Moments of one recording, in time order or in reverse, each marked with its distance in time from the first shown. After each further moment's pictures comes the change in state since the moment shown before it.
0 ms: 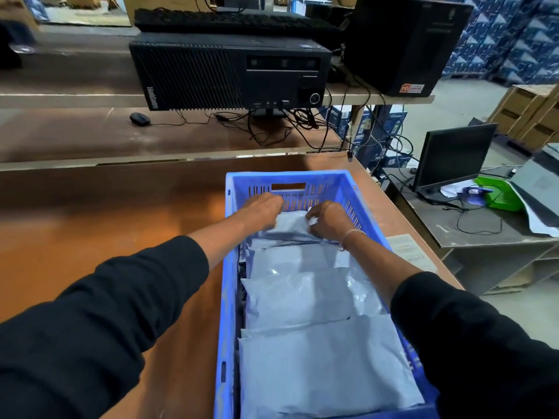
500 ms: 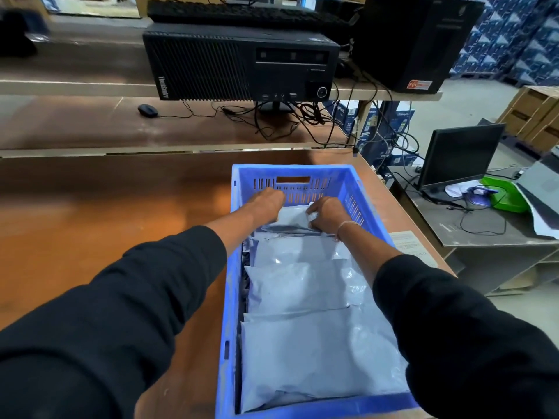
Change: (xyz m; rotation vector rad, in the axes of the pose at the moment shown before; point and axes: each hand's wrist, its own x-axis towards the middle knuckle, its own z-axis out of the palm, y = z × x) left_hand -0.018 0.007 0.000 -0.136 0.008 -0.080; right_hand -0.011 -0.016 -0.003 -0.066 -0.023 0.002
